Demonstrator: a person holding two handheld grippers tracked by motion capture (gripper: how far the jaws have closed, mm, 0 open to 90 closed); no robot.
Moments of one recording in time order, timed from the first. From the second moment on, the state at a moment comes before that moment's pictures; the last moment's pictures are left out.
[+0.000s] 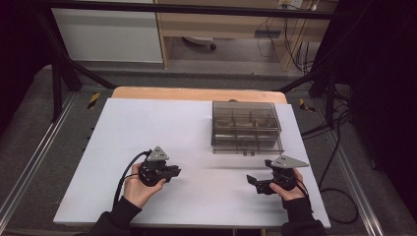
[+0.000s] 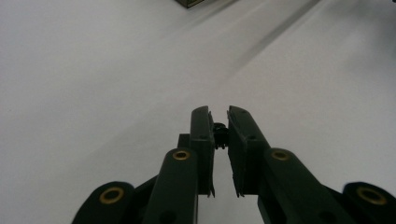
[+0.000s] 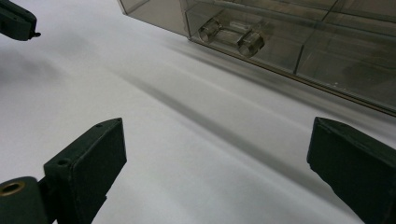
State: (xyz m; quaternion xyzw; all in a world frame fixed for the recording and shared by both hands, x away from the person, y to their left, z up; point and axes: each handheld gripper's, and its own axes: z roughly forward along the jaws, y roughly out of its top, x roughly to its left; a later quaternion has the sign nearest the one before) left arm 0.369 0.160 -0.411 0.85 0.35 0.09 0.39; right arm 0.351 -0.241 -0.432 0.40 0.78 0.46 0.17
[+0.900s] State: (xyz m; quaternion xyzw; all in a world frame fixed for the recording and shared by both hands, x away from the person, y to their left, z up) left arm 0.372 0.149 -0.395 0.85 0.33 0.09 0.40; right arm 0.351 -0.241 -0.431 0.40 0.78 0.46 0.17
